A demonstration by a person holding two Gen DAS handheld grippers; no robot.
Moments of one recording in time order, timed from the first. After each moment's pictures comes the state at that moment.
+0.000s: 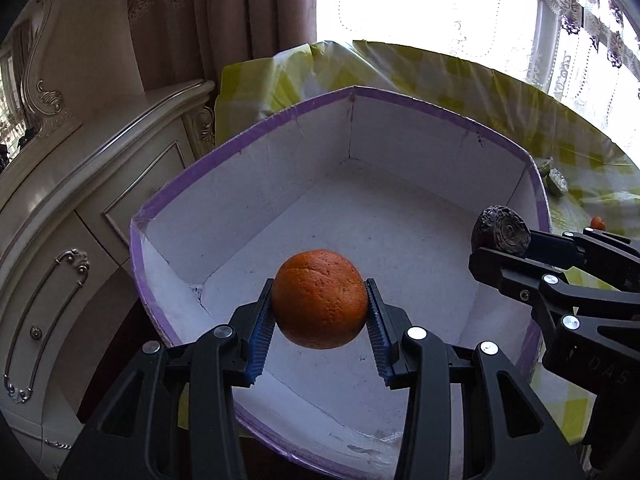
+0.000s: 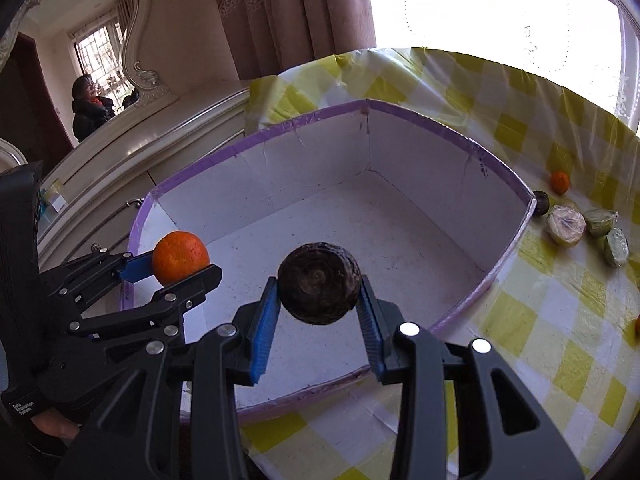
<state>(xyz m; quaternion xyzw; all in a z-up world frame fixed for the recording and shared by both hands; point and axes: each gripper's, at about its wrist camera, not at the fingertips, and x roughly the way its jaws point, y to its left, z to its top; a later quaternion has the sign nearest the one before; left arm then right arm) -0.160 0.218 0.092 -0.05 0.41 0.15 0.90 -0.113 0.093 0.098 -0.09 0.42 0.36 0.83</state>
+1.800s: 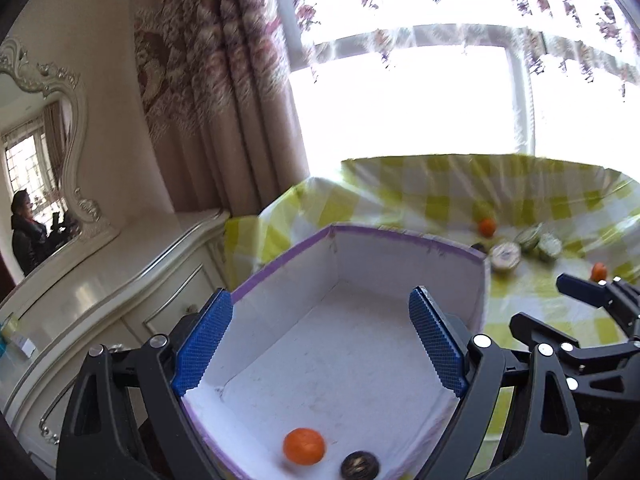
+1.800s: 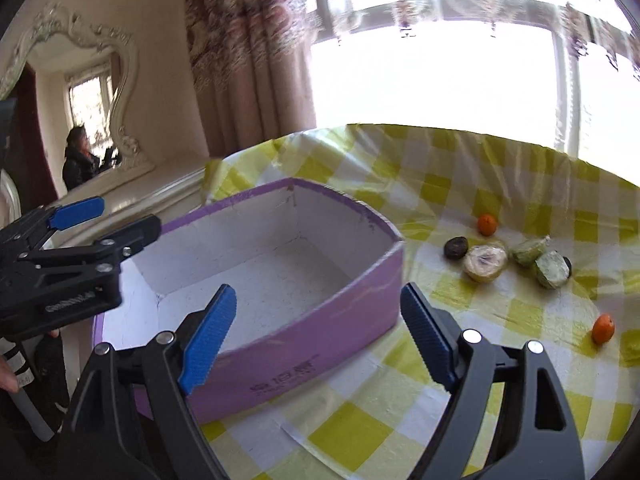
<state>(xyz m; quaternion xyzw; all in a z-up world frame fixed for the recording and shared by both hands) -0.162 0.122 0.182 0.06 0.22 0.18 0.96 -0.093 -0.064 0.114 0.05 0.28 0.30 0.91</state>
